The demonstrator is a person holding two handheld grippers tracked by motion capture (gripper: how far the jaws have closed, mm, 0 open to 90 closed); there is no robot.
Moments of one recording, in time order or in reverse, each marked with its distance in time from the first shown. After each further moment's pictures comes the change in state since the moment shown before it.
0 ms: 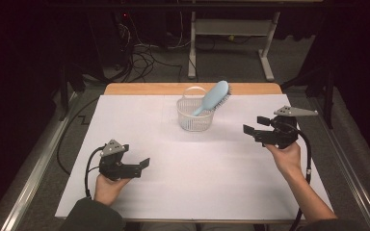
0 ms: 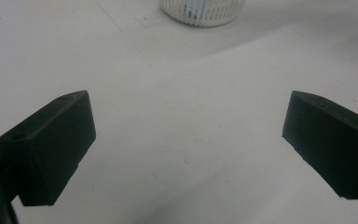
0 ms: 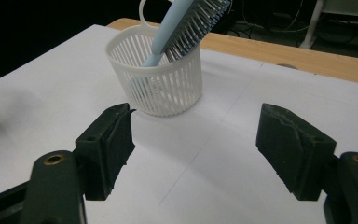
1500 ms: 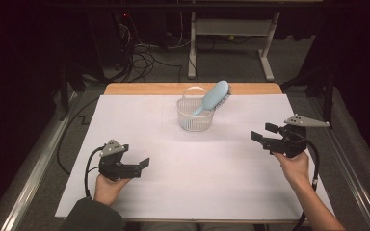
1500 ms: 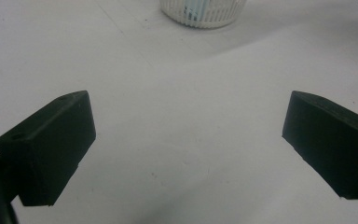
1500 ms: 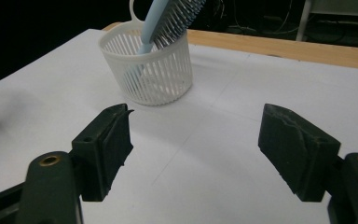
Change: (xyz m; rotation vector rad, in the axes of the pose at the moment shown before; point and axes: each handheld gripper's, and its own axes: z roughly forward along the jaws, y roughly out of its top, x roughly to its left) left arm 0.000 0.000 -0.001 -0.006 0.002 -0.002; right arm -0.008 -0.025 -0.019 -0.034 -0.019 0.034
